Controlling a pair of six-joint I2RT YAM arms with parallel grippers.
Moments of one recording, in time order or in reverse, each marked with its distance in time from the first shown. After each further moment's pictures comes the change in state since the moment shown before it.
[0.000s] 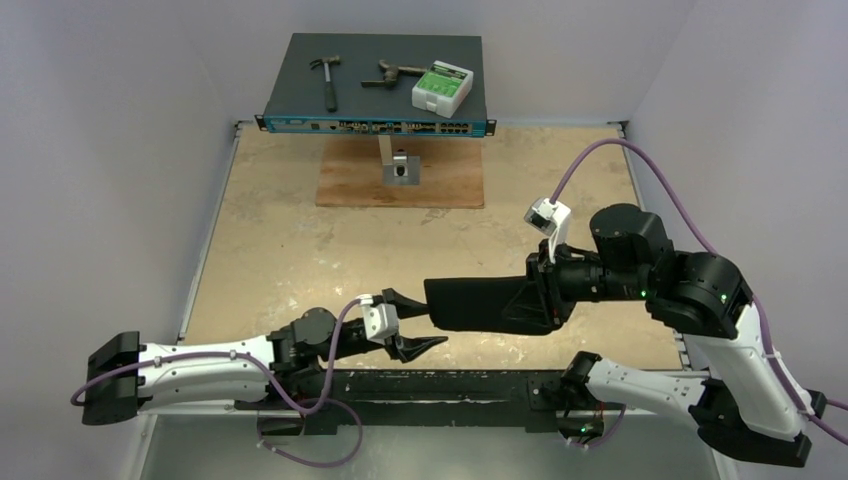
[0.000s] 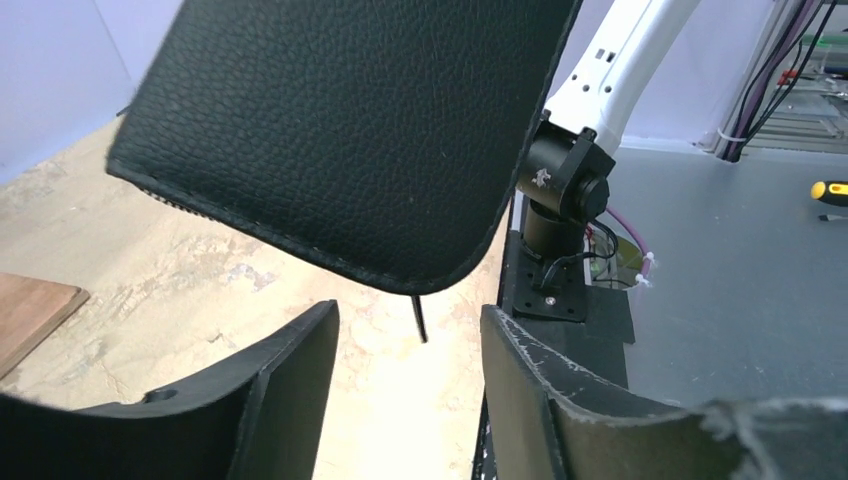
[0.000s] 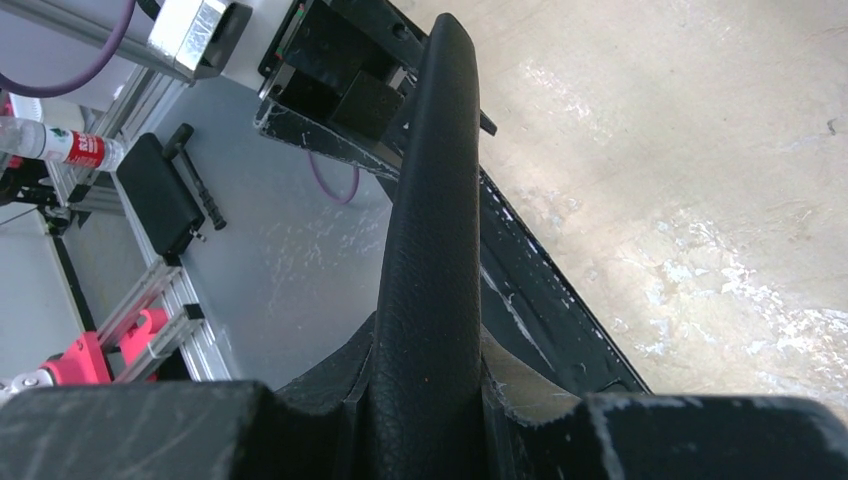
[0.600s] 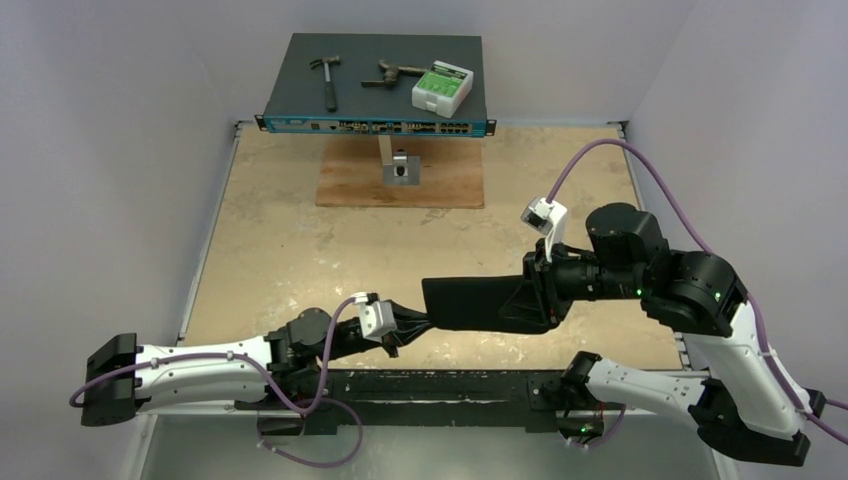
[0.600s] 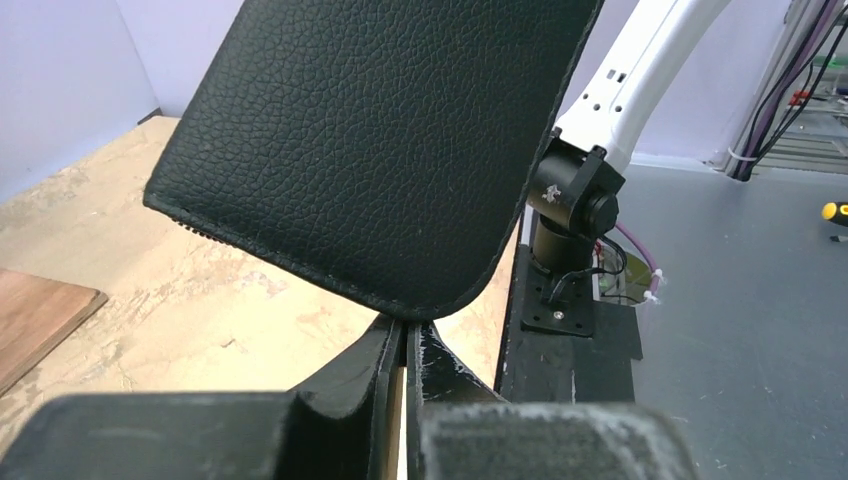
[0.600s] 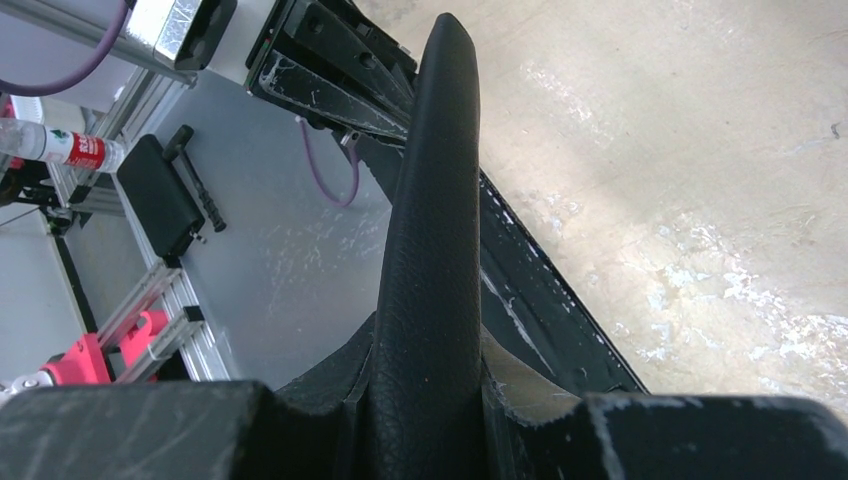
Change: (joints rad) left arm 0.000 -0.029 0.000 0.008 -0.031 -0.008; right arm 0.000 0.000 -0.017 0.019 -0.010 0.000
